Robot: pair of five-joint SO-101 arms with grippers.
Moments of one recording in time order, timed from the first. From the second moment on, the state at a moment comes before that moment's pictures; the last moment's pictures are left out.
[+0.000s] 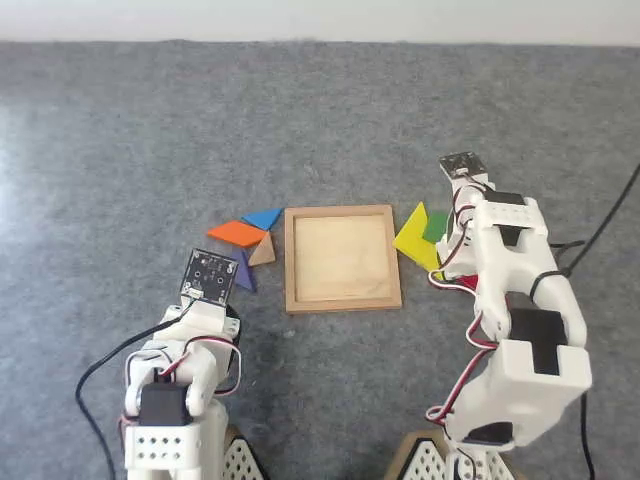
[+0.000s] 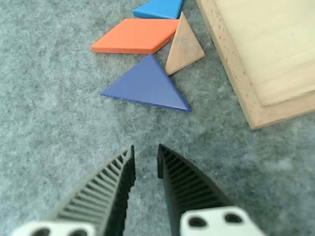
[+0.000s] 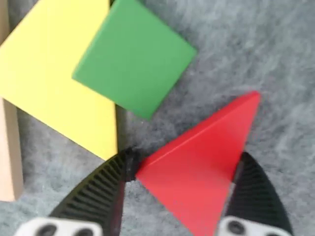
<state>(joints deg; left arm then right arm) -6.4 -102.9 96.9 72.0 -9.0 1.1 11.9 25.2 58.6 18.2</state>
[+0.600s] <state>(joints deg) -6.4 -102.9 96.9 72.0 -9.0 0.7 7.1 25.3 61.0 18.2</state>
